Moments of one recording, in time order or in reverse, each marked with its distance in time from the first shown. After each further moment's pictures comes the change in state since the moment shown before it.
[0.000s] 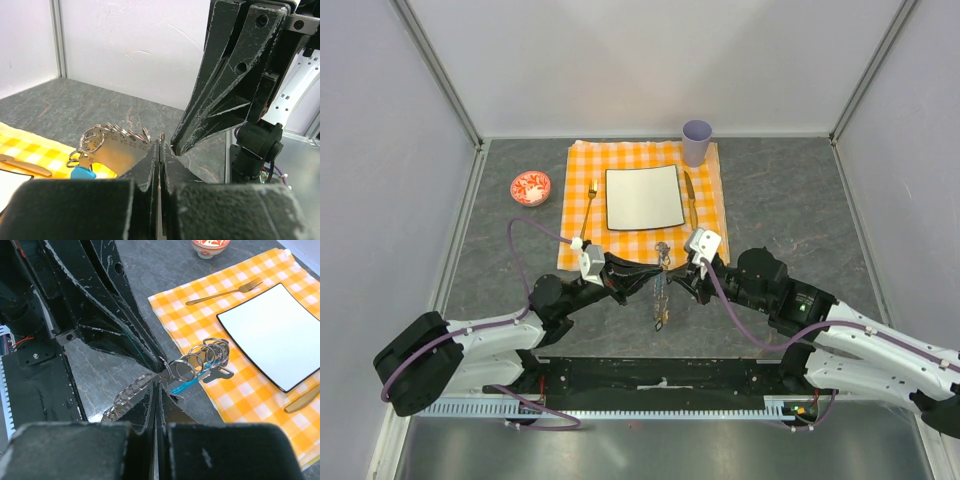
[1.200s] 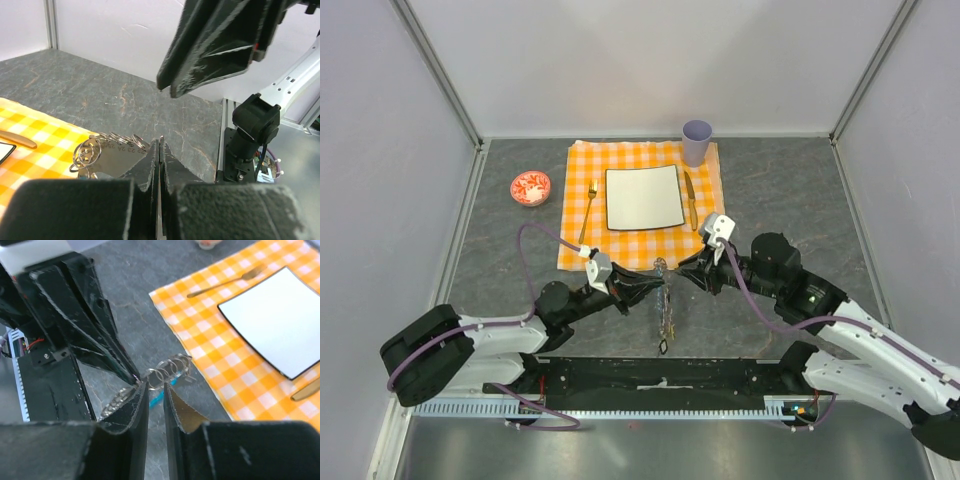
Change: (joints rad) left arm -0.056 0.059 -0.059 0.035 -0.053 -0.018; right arm -0.152 -0.036 0.031 -0.068 -0.166 0.052
